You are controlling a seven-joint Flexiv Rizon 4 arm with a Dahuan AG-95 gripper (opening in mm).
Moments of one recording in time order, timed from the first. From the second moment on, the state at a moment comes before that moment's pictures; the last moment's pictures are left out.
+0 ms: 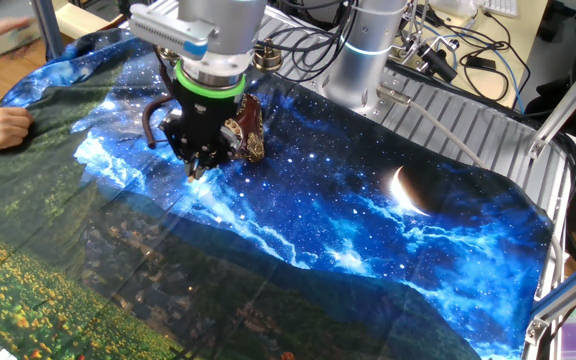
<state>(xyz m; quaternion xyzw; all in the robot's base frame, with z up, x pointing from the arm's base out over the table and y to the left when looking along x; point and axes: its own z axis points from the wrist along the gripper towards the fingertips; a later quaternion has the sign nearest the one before) 0.559 -0.075 0.173 -0.12 0.99 -0.05 0.07</state>
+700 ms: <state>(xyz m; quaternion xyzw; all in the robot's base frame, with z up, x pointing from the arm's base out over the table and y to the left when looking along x) 0.553 -0.090 0.167 -0.12 0.99 -0.04 0.07</state>
